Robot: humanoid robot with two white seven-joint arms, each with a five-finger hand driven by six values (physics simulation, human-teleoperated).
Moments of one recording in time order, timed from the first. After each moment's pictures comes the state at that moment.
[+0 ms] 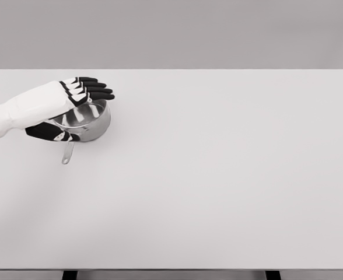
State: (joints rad) left arm -0.35 0.87 -0.29 -1.73 -0.13 -0.61 -0.43; right arm 0.01 0.00 -0.18 0.05 0.15 0.10 0.00
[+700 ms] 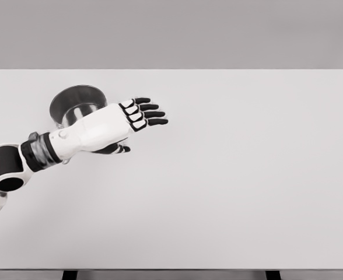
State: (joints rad) left arm -0.38 0.65 -0.51 -1.69 -0.61 -0.61 -0.13; right arm 0.01 0.00 -0.18 0.05 0.15 0.10 0.00
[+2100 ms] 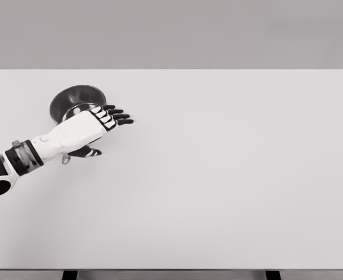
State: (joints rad) left arm -0.32 0.65 -0.42 -1.49 -0.67 -0.61 -0.12; right arm 0.01 0.00 -0.18 0.05 0.15 0.10 0.00
